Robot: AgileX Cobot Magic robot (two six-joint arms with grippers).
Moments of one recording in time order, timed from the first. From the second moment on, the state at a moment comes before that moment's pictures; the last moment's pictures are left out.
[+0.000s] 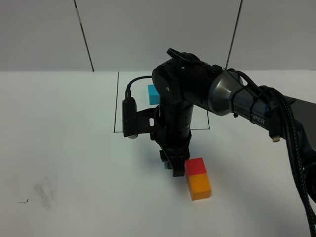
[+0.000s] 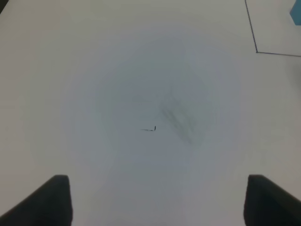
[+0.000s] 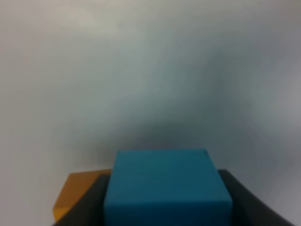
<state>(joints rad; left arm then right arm) 0.14 -0.01 -0.51 -0.06 1.07 -0.01 0.71 2.17 -1.78 0.01 1.18 -0.92</state>
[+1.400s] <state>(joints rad) 0.14 -0.01 -0.51 -0.06 1.07 -0.01 0.71 2.23 -1.69 0.07 0.97 -0.96</state>
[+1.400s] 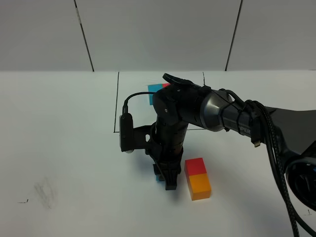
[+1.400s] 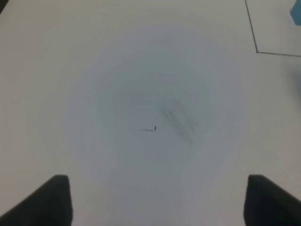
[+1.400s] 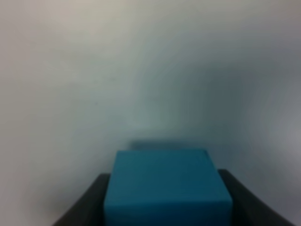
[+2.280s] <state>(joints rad) 0.14 -0.01 -0.51 -0.06 1.07 -0.01 0.67 2.25 -1.66 0.08 0.95 -0.97</state>
